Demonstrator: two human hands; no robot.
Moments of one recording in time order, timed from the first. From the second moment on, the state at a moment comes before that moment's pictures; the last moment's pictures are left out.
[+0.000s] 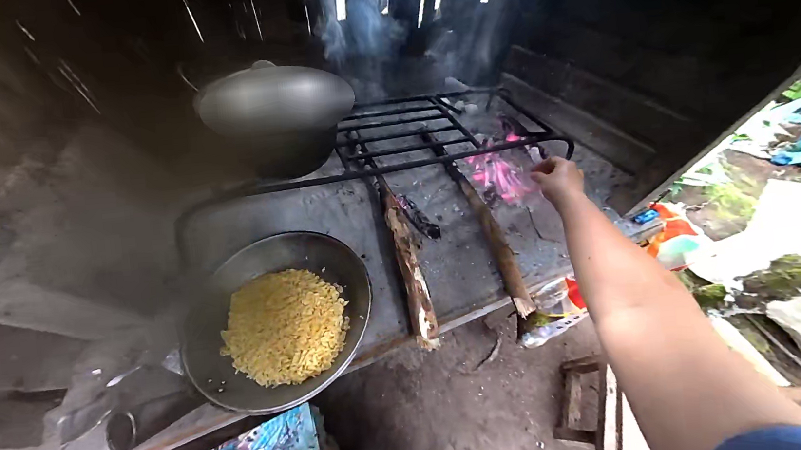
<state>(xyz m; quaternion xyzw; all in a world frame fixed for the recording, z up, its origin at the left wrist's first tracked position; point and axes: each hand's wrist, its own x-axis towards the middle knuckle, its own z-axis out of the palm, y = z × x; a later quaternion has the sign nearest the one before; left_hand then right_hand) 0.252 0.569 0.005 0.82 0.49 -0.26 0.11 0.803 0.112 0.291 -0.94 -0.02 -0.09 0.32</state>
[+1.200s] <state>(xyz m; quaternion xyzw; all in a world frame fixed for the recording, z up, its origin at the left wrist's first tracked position) 0.133 0.406 0.131 0.66 0.47 0.26 0.53 0.335 0.369 0.172 -0.66 -0.63 0.35 0.19</state>
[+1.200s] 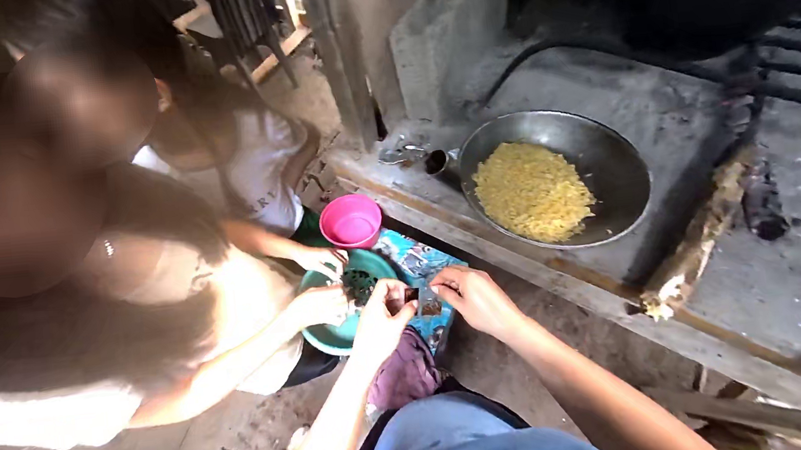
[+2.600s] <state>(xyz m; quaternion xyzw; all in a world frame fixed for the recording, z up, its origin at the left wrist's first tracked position) 0.073 0.369 0.143 0.81 0.53 0.07 0.24 0.264 0.377 0.140 -0.50 -0.83 0.24 0.08</state>
